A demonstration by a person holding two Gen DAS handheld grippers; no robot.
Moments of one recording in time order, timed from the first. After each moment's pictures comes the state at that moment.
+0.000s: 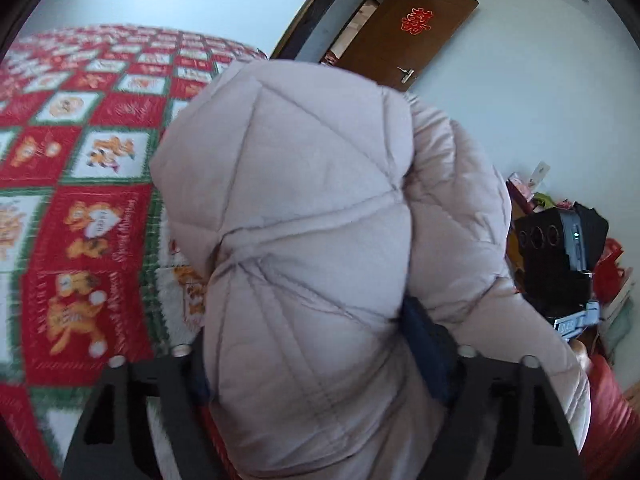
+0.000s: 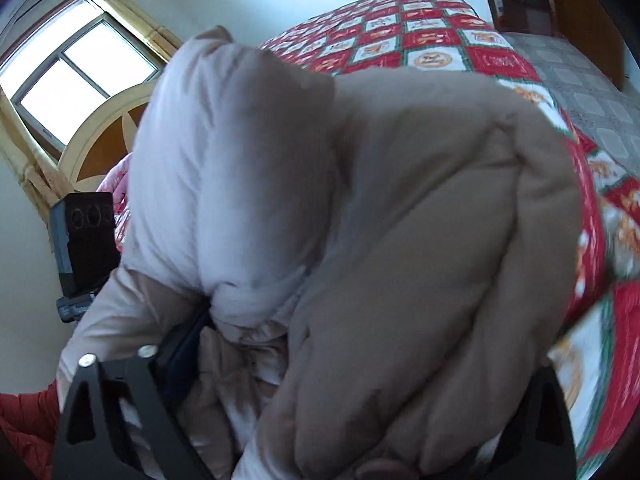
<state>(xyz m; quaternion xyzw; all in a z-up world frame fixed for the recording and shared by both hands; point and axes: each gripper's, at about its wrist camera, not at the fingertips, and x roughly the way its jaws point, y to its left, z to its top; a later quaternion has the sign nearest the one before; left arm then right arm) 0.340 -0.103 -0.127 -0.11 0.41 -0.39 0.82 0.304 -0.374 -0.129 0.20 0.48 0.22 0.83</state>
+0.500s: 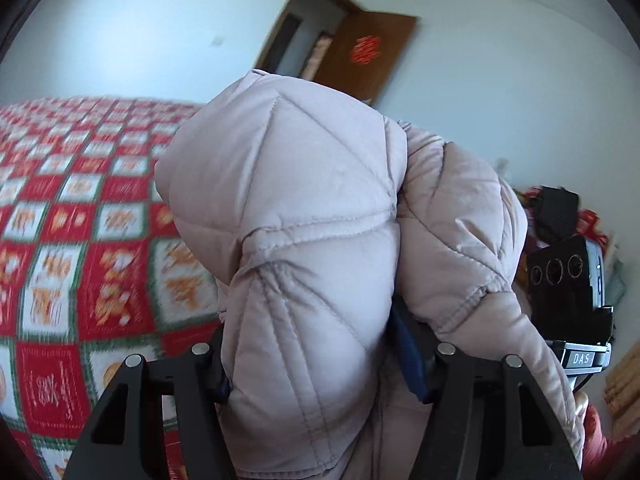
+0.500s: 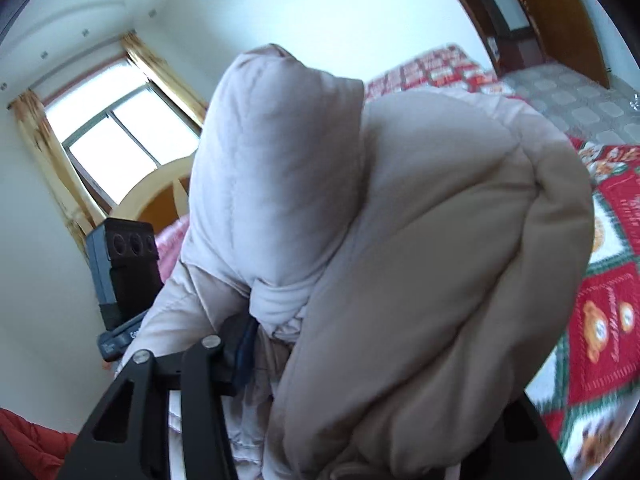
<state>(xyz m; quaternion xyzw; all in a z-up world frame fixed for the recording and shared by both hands) 0.221 -0.073 -0.032 -0.08 0.31 -0.44 0.84 0.145 -0.327 -0.042 0.28 0.30 0.22 0.88</state>
